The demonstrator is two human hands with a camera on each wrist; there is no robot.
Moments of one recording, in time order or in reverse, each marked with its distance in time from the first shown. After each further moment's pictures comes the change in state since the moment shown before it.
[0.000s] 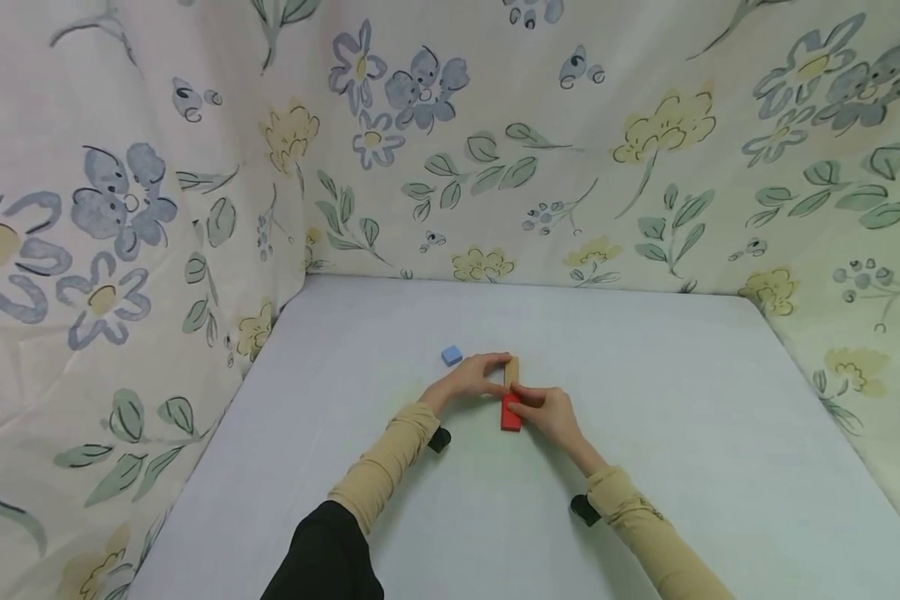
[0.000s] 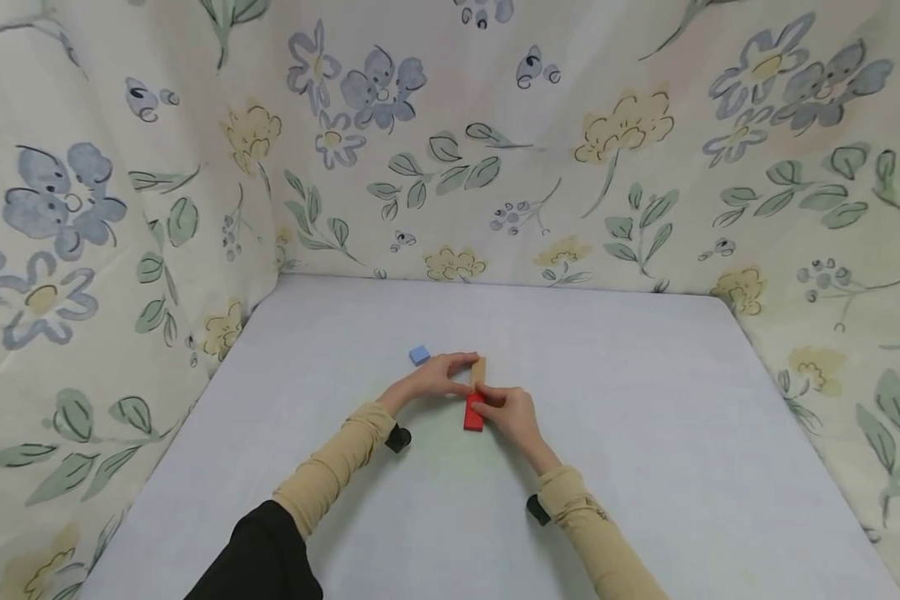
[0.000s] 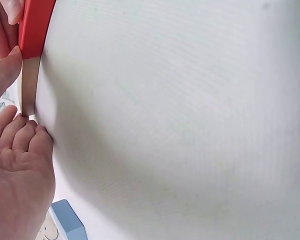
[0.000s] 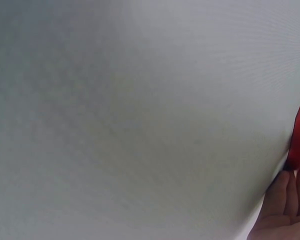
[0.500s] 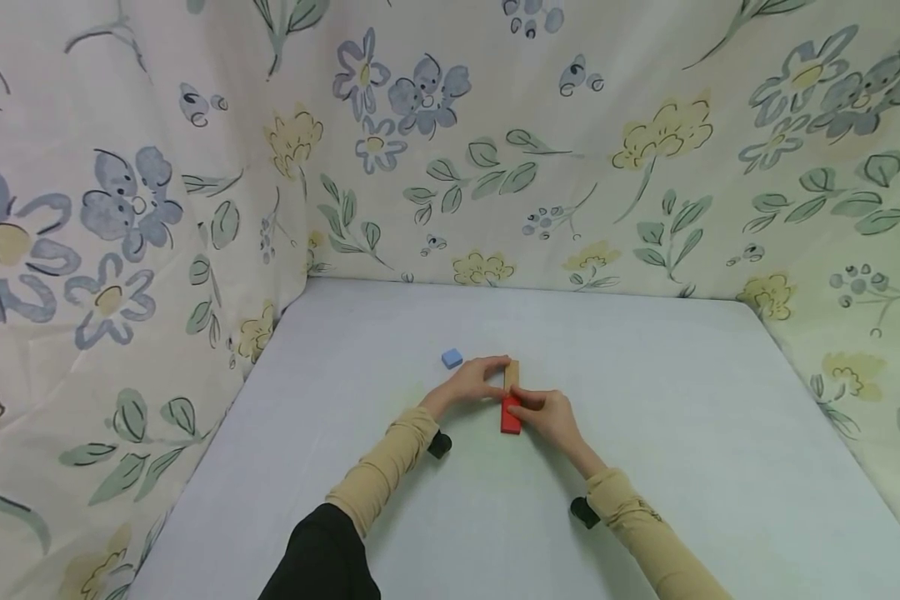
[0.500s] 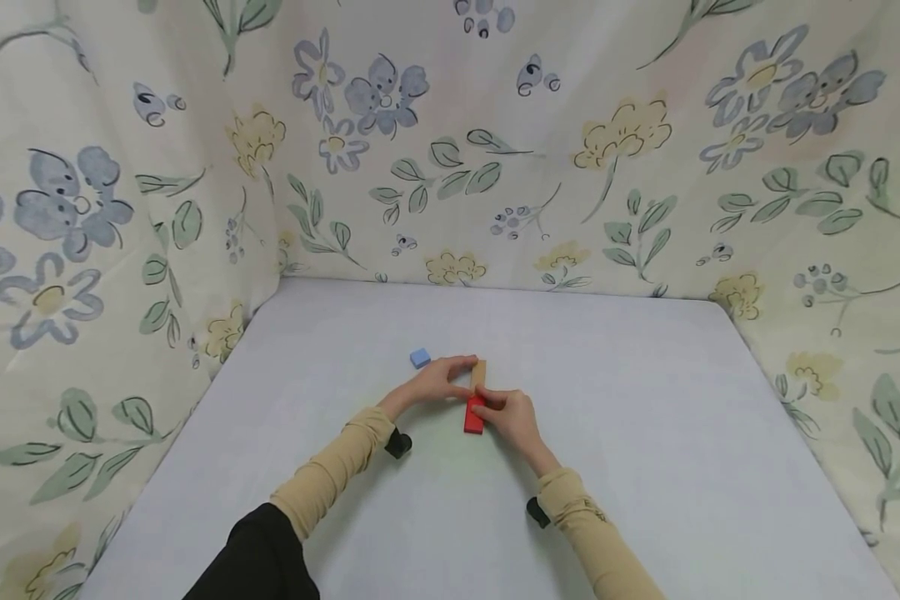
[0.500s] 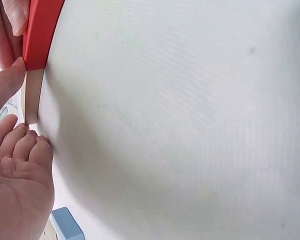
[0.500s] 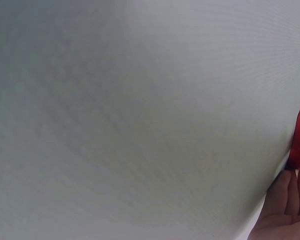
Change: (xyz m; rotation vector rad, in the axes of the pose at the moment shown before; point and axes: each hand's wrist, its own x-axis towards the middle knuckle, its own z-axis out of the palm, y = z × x) left_hand -0.001 -0.002 0.005 0.018 0.056 0.037; right_hand -0.001 -0.001 -0.002 0.008 0.006 -0.009
